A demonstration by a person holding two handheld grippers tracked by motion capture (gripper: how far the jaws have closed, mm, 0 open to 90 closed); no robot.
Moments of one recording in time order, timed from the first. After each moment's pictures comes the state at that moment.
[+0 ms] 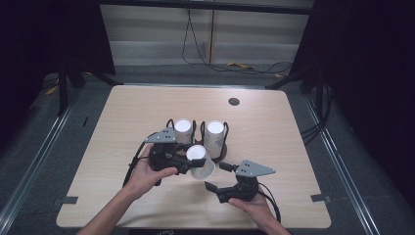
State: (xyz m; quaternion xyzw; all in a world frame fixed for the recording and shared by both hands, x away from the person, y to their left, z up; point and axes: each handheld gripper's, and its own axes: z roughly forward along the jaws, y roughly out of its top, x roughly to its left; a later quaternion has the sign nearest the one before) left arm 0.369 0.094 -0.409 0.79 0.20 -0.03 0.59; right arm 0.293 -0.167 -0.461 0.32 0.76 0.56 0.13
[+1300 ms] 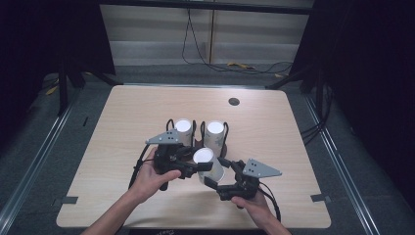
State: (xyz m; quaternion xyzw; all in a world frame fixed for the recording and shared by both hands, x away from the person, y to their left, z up) left arm 0.356 0.081 -0.399 0.76 0.18 -0.08 0.62; right arm 0.293 -0.168 -0.456 0.29 0.69 0.65 0.12
